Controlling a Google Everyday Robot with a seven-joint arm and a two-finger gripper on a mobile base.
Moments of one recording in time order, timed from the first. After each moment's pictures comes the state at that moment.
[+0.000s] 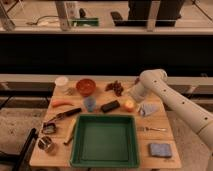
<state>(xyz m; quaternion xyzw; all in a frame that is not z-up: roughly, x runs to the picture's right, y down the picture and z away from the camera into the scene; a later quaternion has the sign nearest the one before) 0.157 0.074 0.862 -0.21 -0.22 -0.24 0.92</state>
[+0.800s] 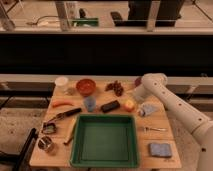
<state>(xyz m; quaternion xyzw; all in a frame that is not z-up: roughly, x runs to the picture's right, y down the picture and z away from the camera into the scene) 0.181 0.081 0.904 -0.20 -0.21 -0.21 0.93</state>
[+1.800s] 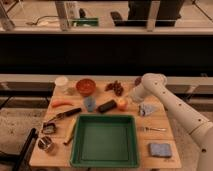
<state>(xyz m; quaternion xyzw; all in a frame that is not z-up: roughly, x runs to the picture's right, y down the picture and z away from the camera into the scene) 0.151 0.083 0.896 -0.20 -0.26 -0.22 0.92</state>
